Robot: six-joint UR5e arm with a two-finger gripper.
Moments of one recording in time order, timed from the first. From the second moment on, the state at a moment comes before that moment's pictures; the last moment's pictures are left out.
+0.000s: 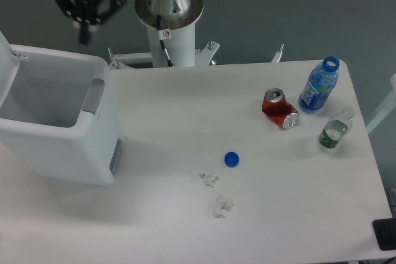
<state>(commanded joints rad) 2.14 -1.32 -1.60 -1.20 1.20 0.18</state>
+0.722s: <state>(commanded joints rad) 1.97 -1.38 -1.51 -1.19 1.15 0.15</state>
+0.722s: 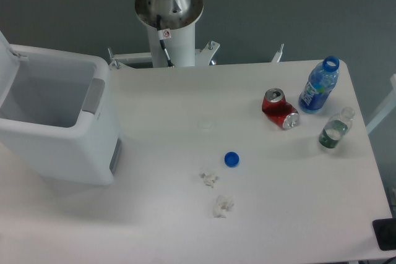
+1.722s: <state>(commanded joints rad) 1.79 -1.51 -1.42 -1.18 1.23 0.15</state>
